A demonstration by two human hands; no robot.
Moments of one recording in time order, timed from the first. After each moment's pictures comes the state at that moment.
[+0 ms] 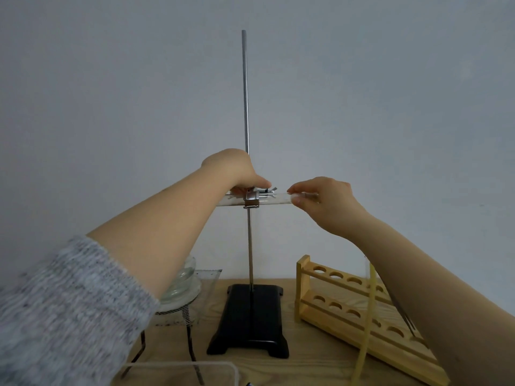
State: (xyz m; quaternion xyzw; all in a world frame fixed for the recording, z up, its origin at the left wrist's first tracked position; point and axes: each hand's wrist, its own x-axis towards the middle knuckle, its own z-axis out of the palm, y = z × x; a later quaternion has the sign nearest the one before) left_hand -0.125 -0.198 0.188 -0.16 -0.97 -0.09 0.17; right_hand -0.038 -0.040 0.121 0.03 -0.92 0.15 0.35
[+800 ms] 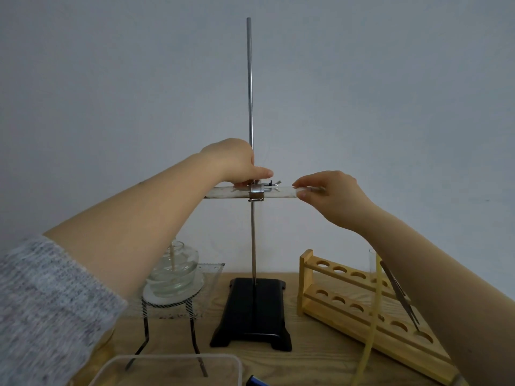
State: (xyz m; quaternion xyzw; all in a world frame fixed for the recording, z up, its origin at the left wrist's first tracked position) left_hand -0.133 -0.216 0.188 -0.26 -0.94 -0.04 0.21; right_hand -0.046 -0.033 0.118 0.05 -0.92 0.19 0.35
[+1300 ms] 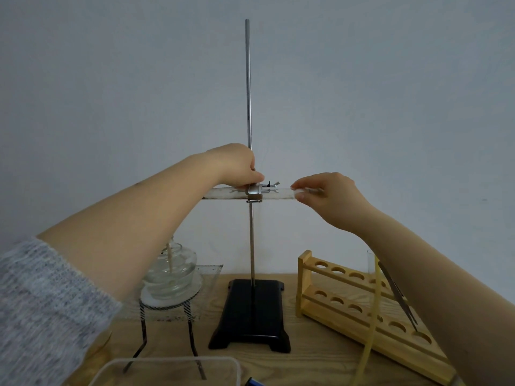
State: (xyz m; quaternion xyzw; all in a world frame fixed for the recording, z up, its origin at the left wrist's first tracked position) left_hand -0.136 -0.212 0.187 -0.29 -0.93 -0.01 0.20; right_hand -0.045 -0.032 0.117 0.05 -0.91 0.21 0.35
